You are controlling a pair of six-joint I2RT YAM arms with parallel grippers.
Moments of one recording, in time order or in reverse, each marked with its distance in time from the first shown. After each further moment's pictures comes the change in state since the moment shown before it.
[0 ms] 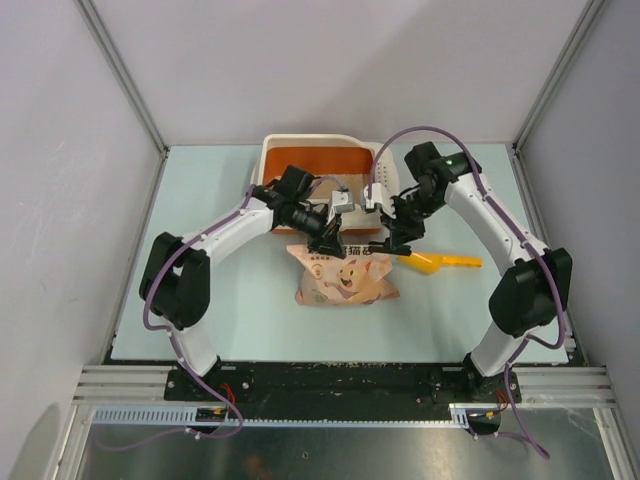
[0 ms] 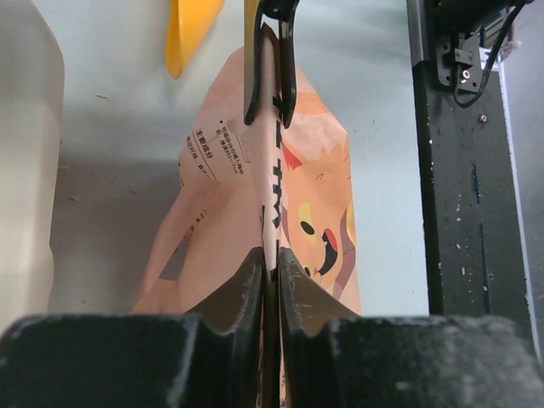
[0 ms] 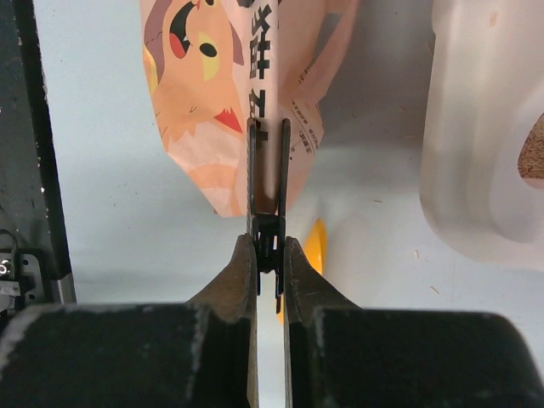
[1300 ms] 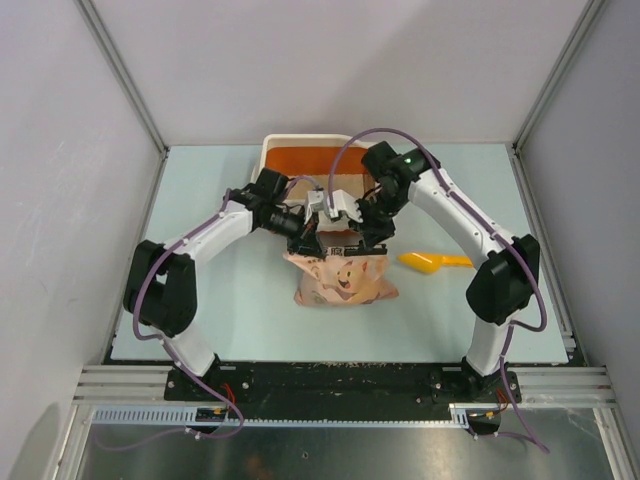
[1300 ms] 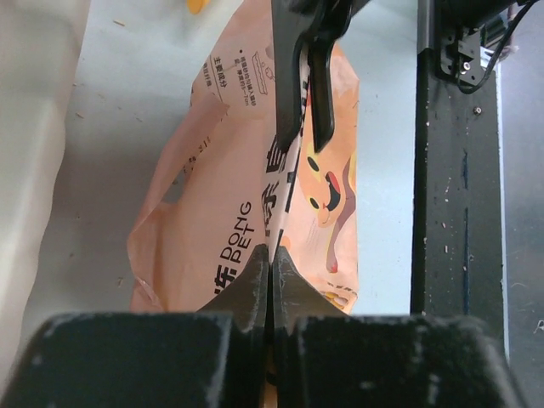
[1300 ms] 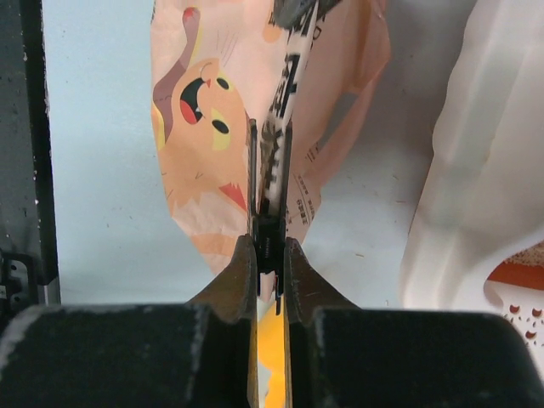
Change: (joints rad) left arm 0.121 -0.086 -0.112 -0.034 0.019 0.000; right arm 0.187 0.153 0.204 -0.048 0.077 0.043
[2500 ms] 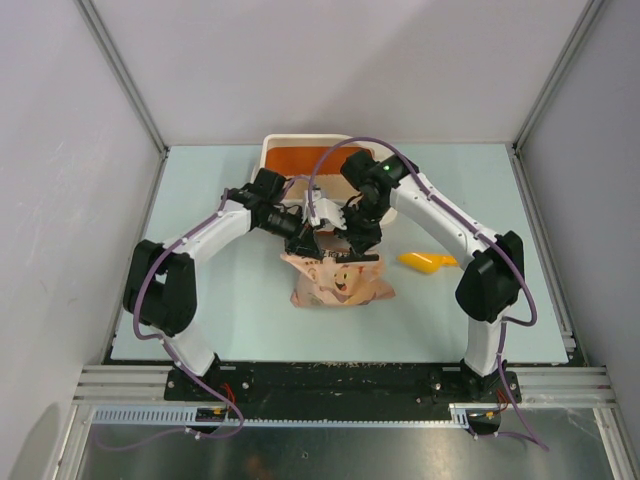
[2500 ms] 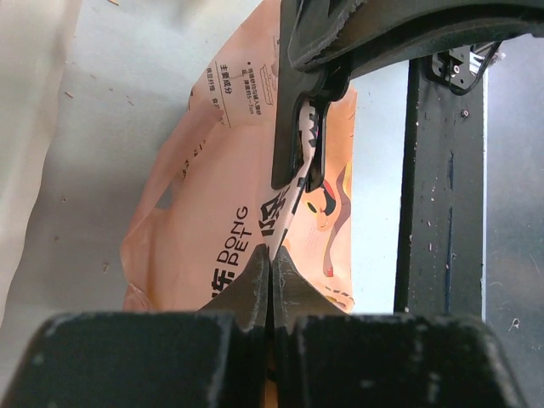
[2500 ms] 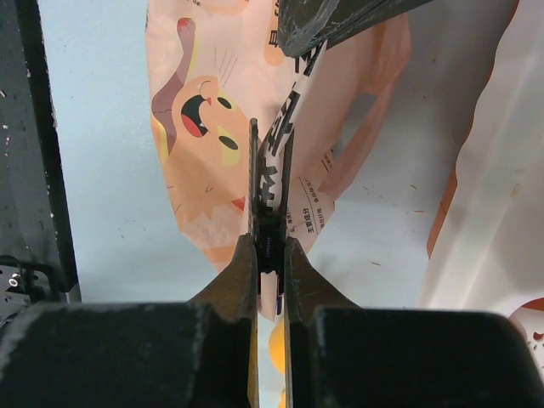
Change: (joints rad) left arm 0.011 0.001 0.002 -0.036 0.014 -0.024; right arm 0.106 0.060 0.037 0.012 0.089 0.121
